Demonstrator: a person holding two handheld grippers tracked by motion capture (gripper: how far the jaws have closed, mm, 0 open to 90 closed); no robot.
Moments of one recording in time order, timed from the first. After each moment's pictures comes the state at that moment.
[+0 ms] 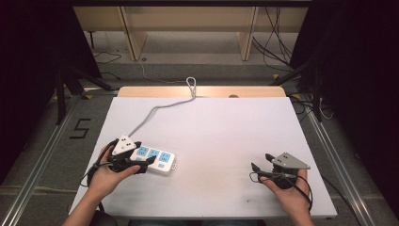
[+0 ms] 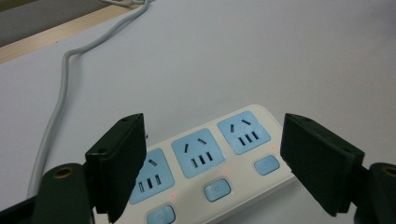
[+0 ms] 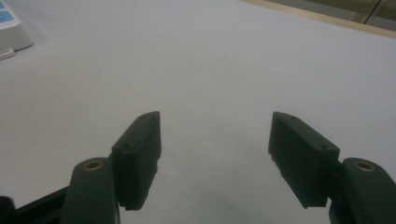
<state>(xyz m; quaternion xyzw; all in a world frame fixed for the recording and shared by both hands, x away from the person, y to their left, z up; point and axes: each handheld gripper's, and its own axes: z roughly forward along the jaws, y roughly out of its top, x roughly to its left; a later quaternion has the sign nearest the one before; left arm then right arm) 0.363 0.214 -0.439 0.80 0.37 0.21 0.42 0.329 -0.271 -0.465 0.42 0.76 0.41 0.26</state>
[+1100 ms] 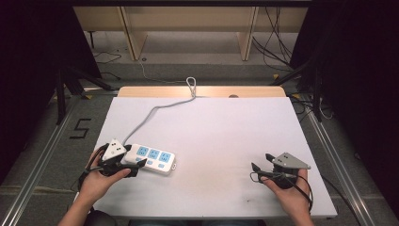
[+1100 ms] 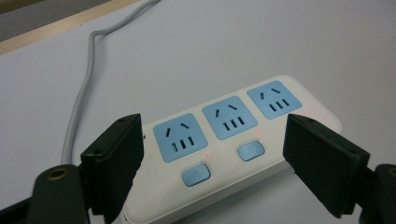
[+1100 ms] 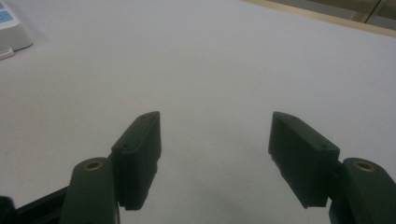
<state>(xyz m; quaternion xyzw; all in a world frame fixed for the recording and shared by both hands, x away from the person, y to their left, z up) 0.358 0.242 -0.454 0.80 0.37 0.23 0.41 0.330 -0.272 -0.465 0.42 0.76 0.41 0.26</state>
